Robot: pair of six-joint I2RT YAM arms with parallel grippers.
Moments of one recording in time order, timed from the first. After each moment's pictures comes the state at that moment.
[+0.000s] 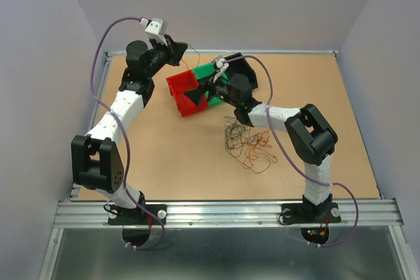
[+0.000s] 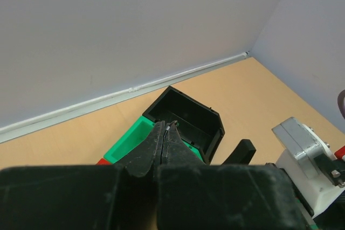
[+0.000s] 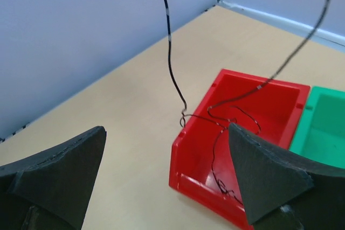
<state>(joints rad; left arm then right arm) -0.22 1.55 1.28 0.34 0.41 -0.26 0.65 1.97 1.25 0.79 -0.37 0.31</state>
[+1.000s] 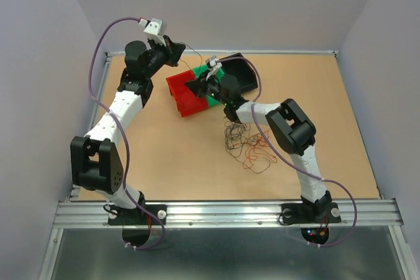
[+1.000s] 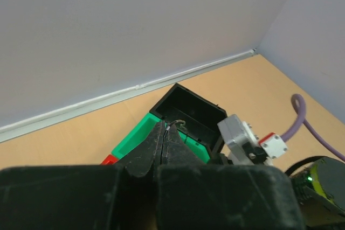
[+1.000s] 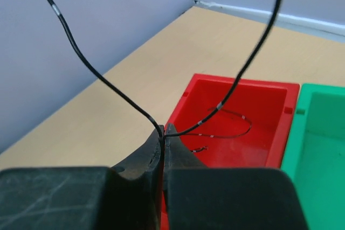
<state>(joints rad) -0.20 1.54 1.28 0.32 0.41 -0.24 0.66 2.23 1.48 0.86 -0.26 0.37</state>
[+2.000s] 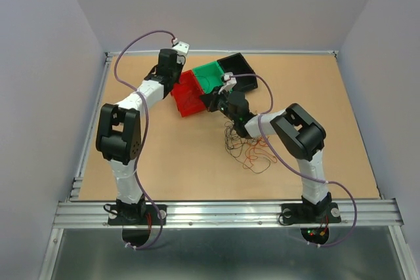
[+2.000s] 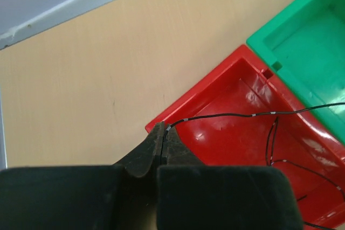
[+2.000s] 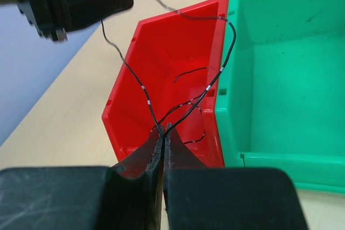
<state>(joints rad) -0.28 1.89 1.44 -0.06 -0.19 0.20 0.67 2.11 1.13 0.96 0.00 0.47</state>
